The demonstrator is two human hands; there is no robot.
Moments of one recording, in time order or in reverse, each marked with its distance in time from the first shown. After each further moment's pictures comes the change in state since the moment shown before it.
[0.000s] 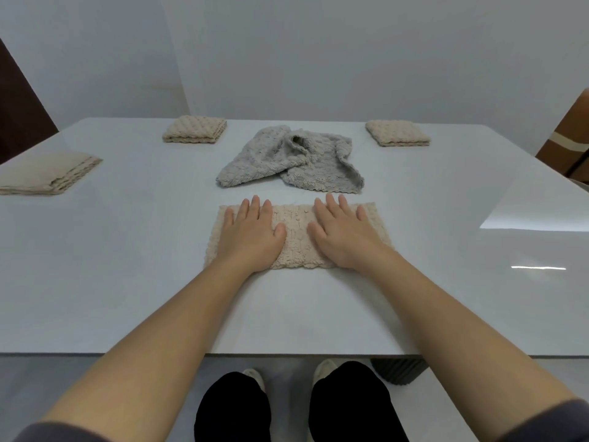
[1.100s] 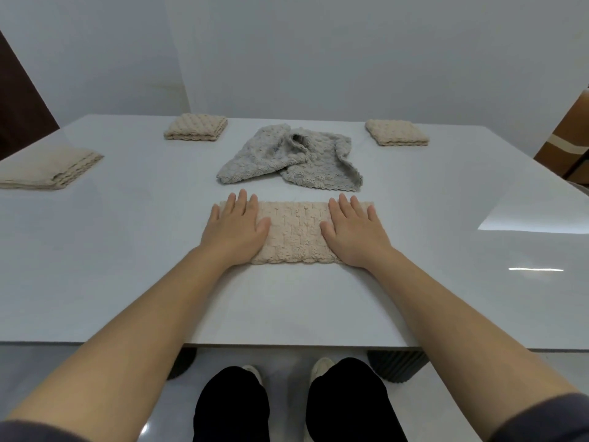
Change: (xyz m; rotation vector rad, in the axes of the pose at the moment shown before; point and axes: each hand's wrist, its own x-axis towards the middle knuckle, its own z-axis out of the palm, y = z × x) left_hand -0.005 -0.024 -0.009 -0.019 -0.062 0.032; right_hand -0.003 0.016 0.007 -0.073 0.042 0.072
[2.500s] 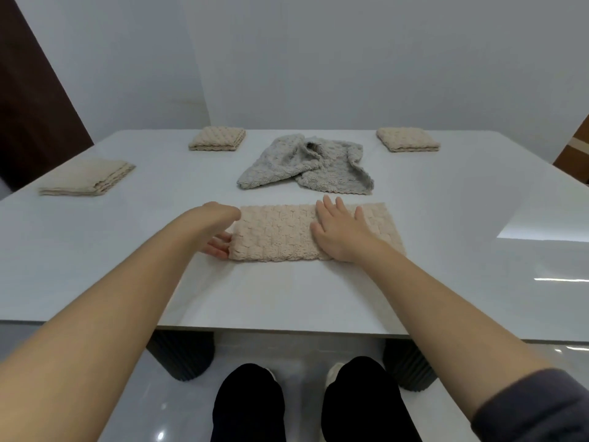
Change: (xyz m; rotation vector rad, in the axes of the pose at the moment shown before) left_hand -0.037 -0.024 -0.071 -0.874 -0.119 -0.624; right_hand -0.004 -0.042 -0.012 0.083 -0.056 -0.110
